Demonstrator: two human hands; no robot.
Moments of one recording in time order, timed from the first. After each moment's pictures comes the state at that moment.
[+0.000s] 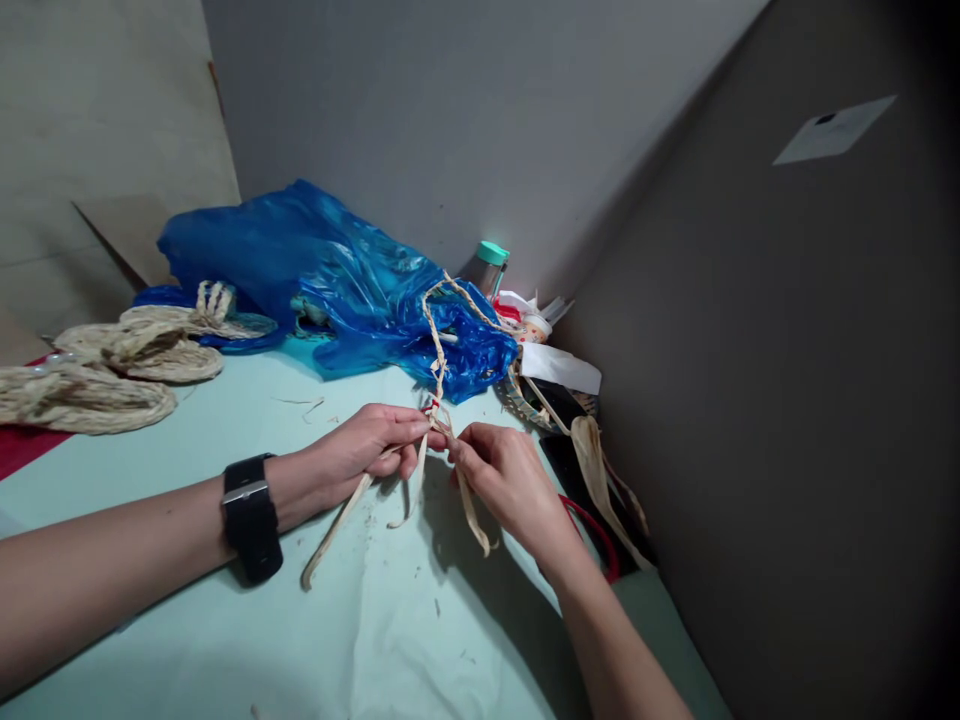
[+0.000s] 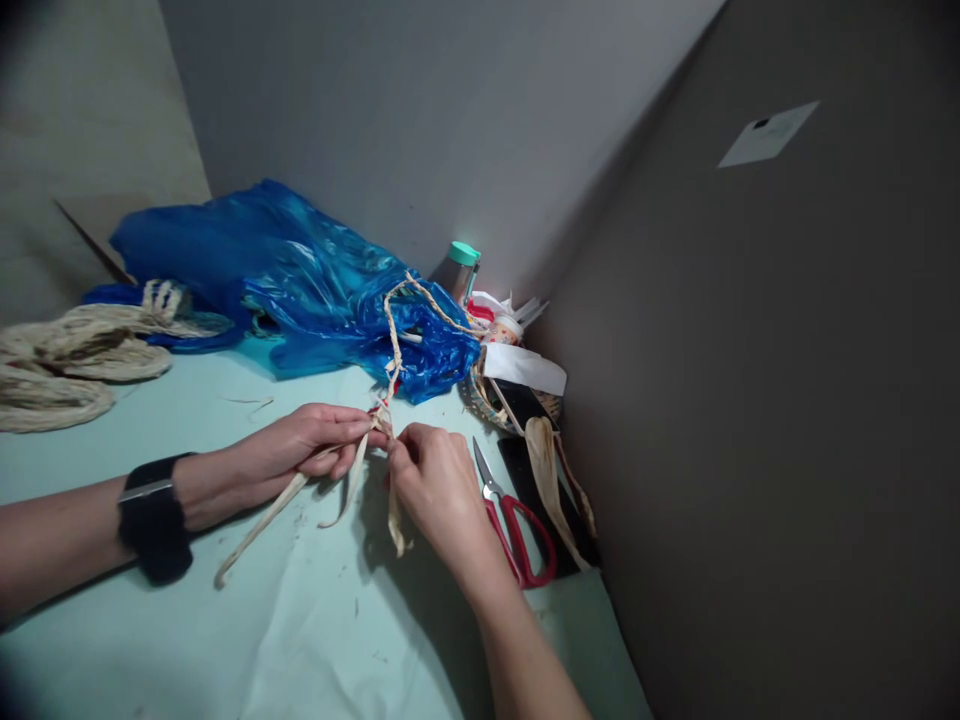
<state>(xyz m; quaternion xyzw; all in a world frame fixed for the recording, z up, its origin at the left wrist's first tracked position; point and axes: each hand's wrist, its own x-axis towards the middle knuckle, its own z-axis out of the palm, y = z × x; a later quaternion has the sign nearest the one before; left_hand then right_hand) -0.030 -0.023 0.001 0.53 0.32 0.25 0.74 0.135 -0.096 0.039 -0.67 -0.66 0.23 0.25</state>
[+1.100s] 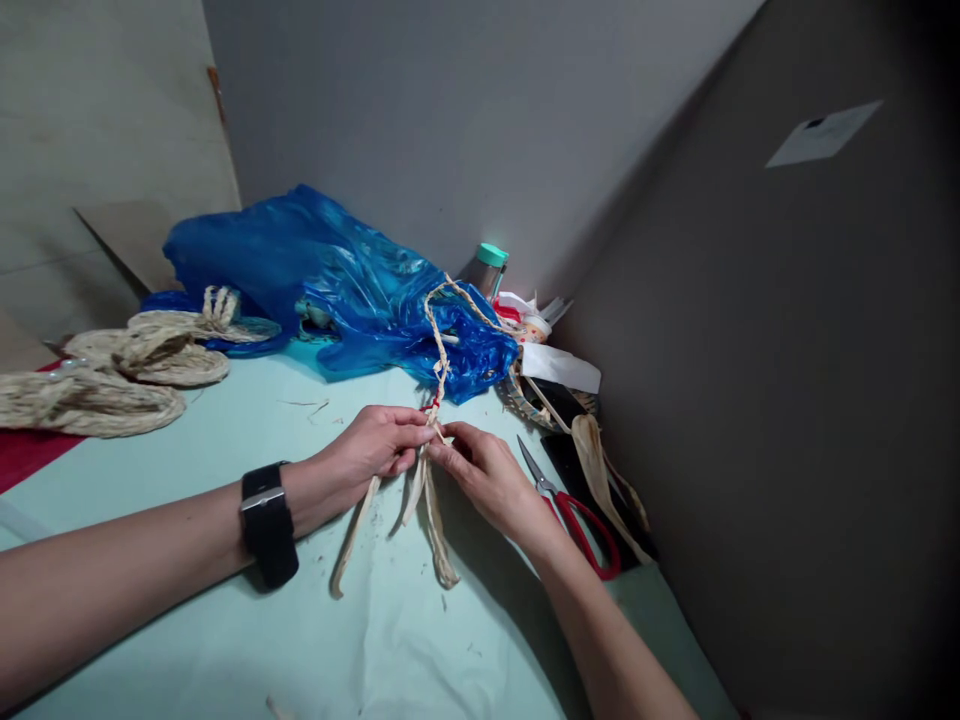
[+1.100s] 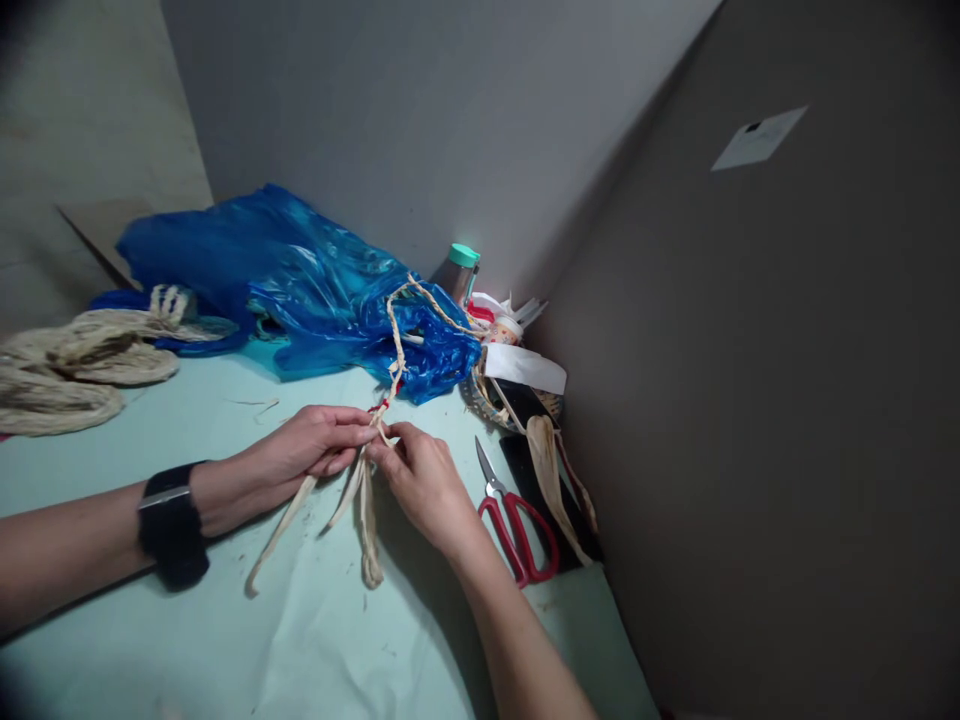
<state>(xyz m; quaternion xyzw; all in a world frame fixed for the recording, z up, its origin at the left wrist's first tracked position) -0.024 -0.026 0.000 0.50 0.36 0.31 0.72 0.132 -0.085 0.016 -0.60 -0.69 0.28 0.29</state>
